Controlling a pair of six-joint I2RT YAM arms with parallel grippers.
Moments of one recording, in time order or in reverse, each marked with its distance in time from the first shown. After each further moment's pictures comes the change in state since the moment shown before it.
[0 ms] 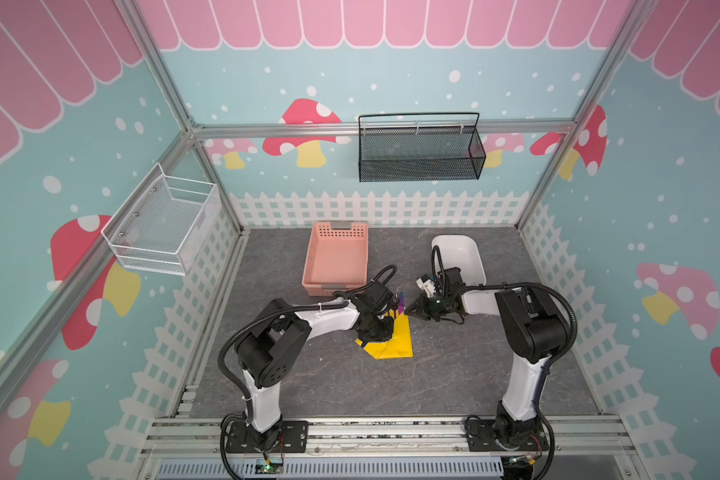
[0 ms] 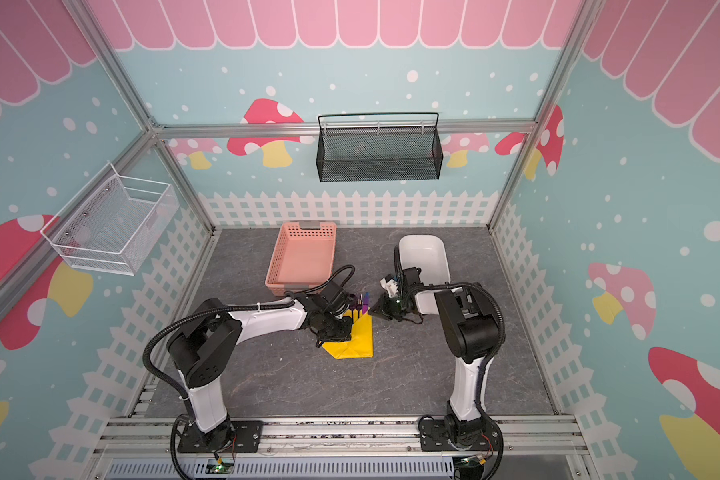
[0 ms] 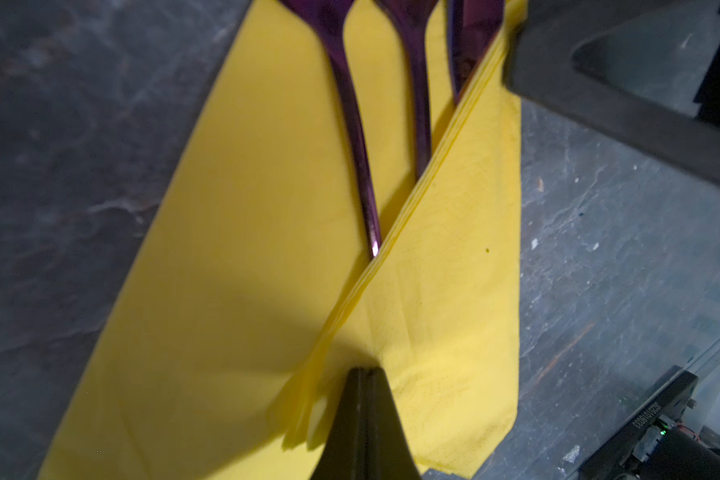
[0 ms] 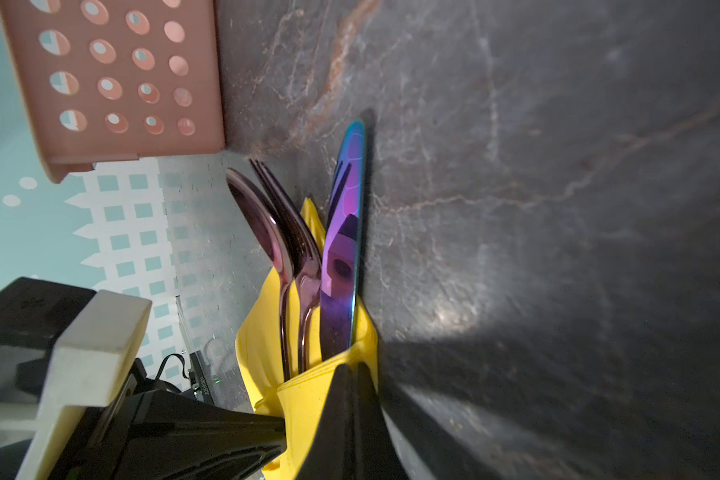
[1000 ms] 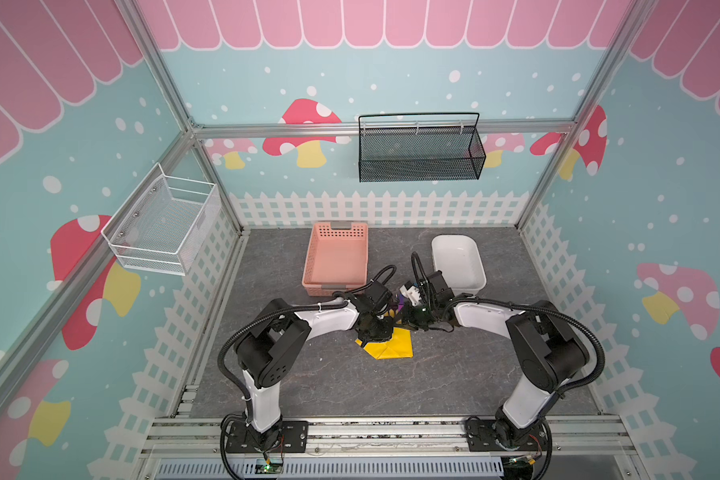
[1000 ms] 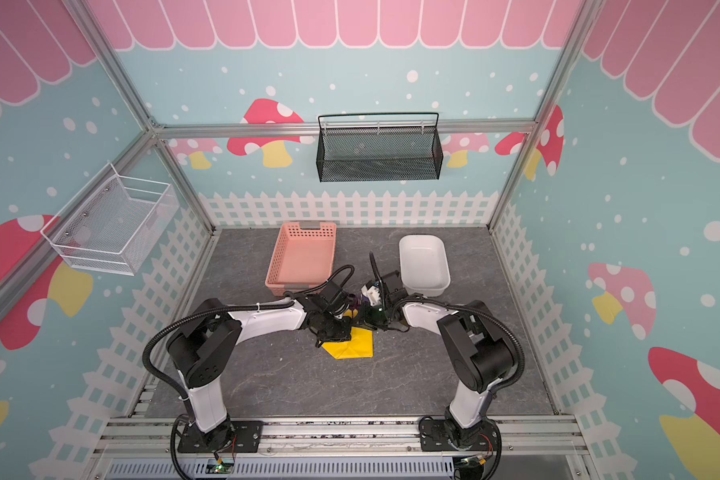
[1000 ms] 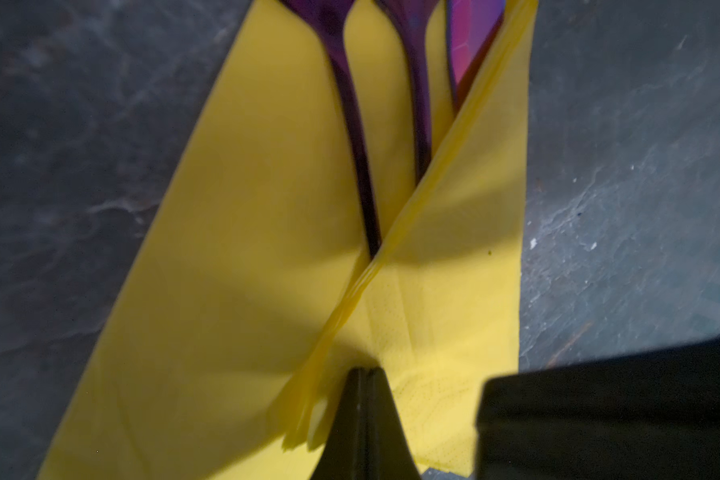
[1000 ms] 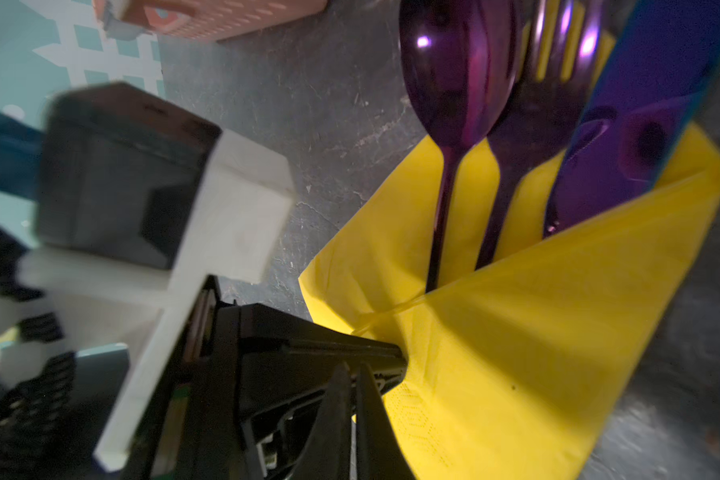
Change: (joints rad) left arm 0.005 -0.002 -0.006 0.009 0.005 0.000; right arm 0.225 -0.187 -0.055 -0.088 0.081 0.140
